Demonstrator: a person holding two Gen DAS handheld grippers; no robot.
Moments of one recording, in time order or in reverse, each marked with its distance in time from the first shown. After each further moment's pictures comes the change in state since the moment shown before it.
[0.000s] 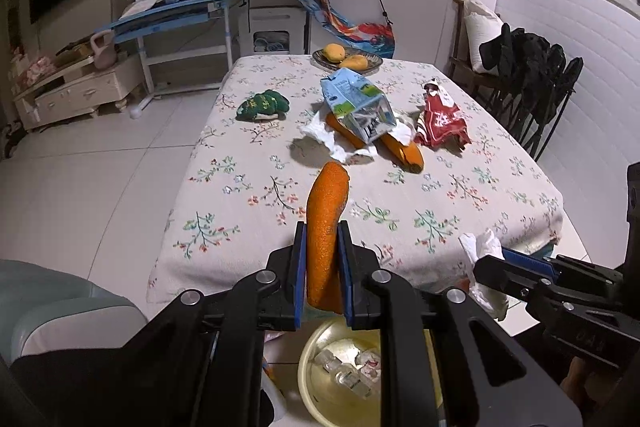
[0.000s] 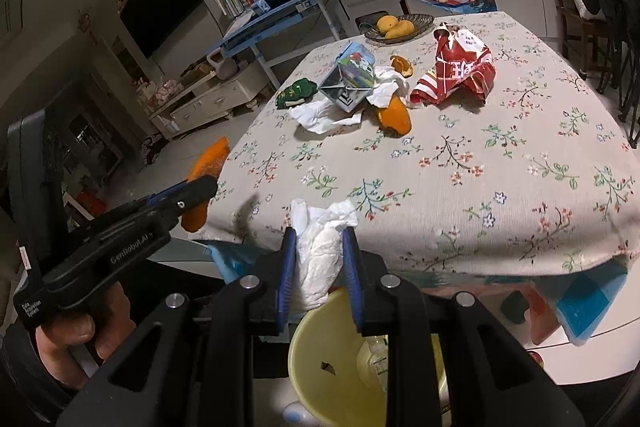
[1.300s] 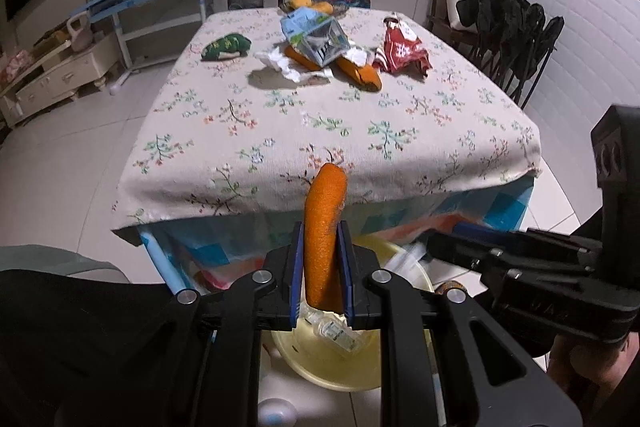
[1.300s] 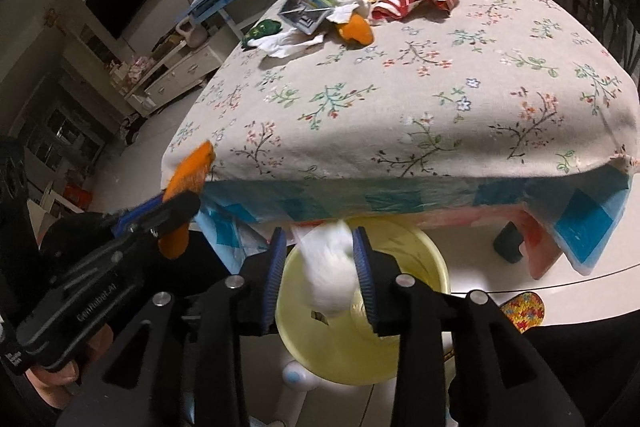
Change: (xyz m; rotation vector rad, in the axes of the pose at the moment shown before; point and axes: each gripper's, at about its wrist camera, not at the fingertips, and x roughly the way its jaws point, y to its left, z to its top) left arm -0.003 -0.031 -0.052 0.053 0.143 -0.060; right arm 0.006 -0.017 -0.040 0.099 0.144 -0.070
